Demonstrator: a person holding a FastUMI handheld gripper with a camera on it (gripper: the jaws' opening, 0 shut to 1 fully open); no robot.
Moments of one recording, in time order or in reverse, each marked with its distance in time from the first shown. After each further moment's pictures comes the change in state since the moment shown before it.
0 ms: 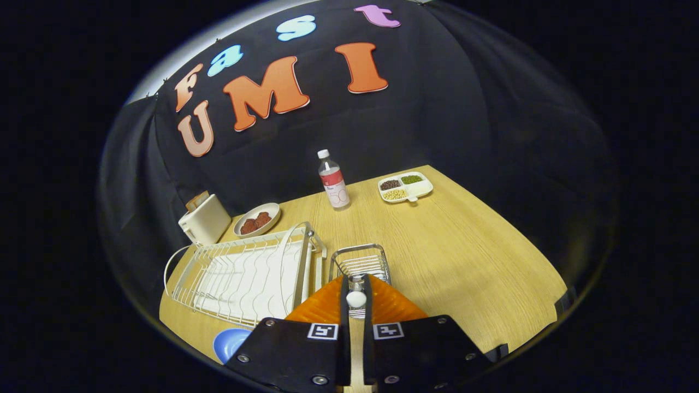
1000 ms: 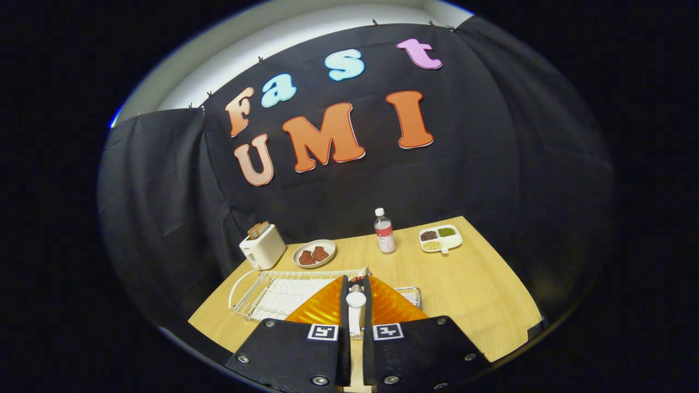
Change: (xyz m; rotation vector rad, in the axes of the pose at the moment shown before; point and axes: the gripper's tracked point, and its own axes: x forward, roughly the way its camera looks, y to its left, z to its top) arm -0.130 0.076 0.085 -0.075 -0.123 0.236
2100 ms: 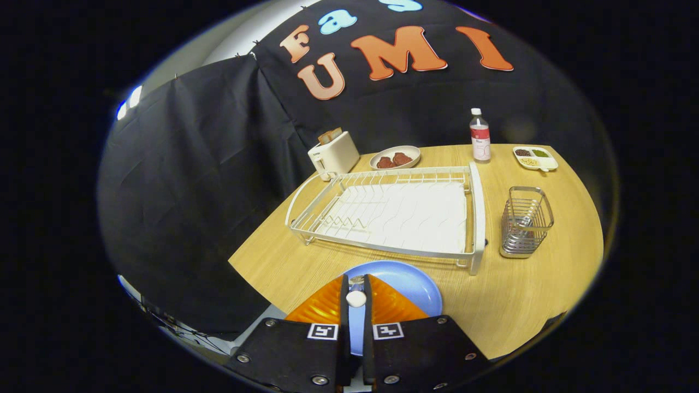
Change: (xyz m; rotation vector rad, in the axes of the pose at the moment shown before) arm 0.008 0.128 -0.197 -0.079 0.396 0.353
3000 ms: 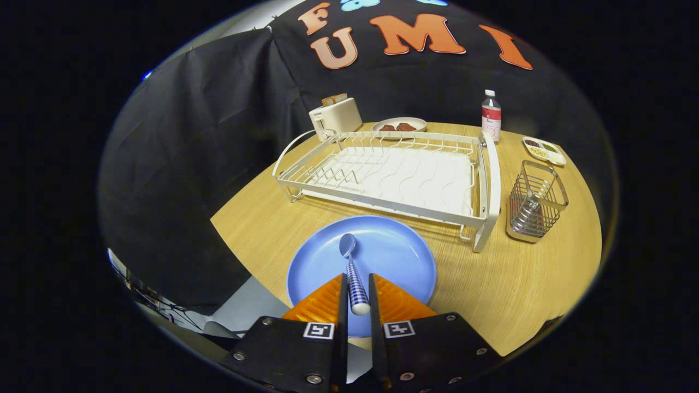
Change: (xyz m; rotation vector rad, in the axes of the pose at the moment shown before) arm 0.018 -0.028 -0.068 -0.111 0.146 -0.035
